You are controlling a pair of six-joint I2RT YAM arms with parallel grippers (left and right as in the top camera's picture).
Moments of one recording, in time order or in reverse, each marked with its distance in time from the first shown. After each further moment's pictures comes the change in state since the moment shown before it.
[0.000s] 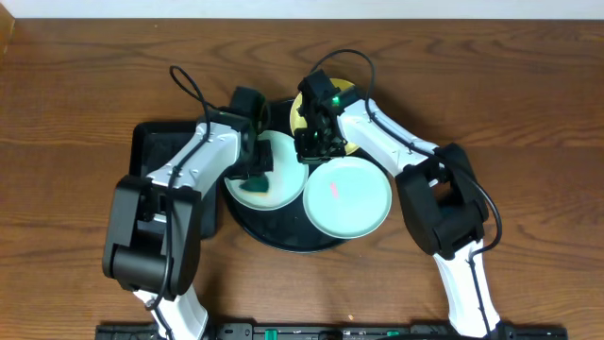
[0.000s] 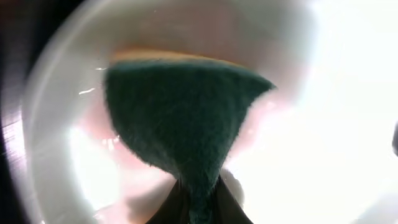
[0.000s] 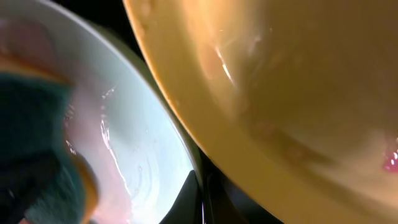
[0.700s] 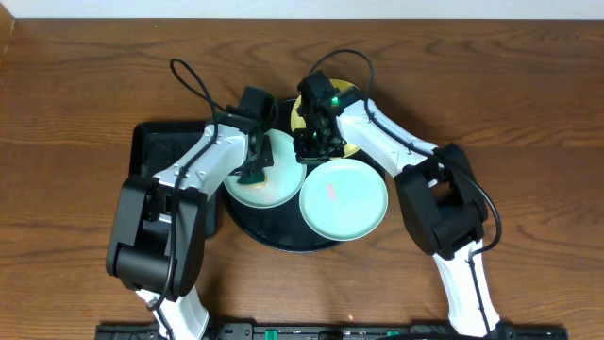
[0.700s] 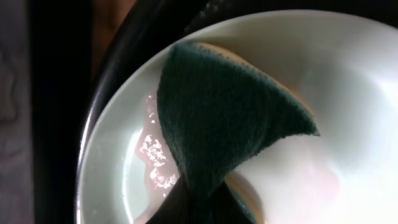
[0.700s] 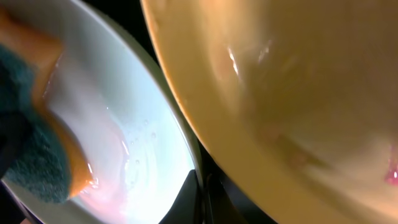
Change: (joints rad) left arm -0.035 0.004 0.000 0.036 -0.291 -0.163; right arm 0.003 0.000 0.000 0.006 -0.005 0.000
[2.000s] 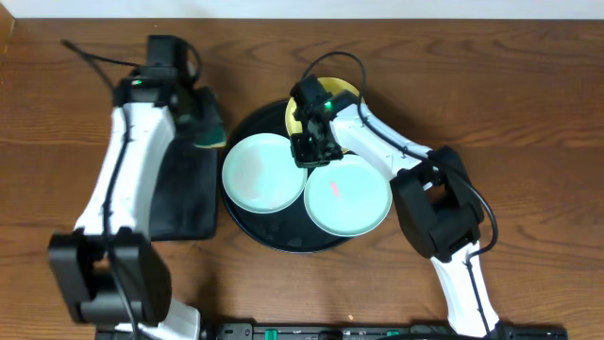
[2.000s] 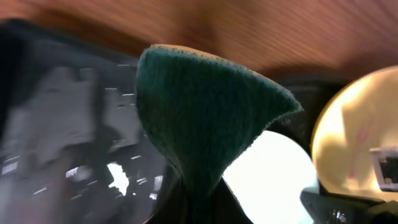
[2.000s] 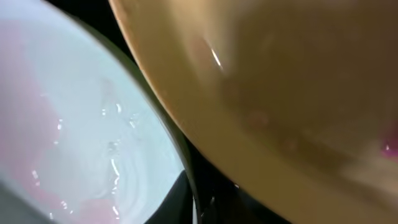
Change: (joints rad) left arm 0.301 -0.183 0.269 -0.225 0.203 0.093; right arm 0.037 0.000 -0.001 -0.015 0.097 -0.011
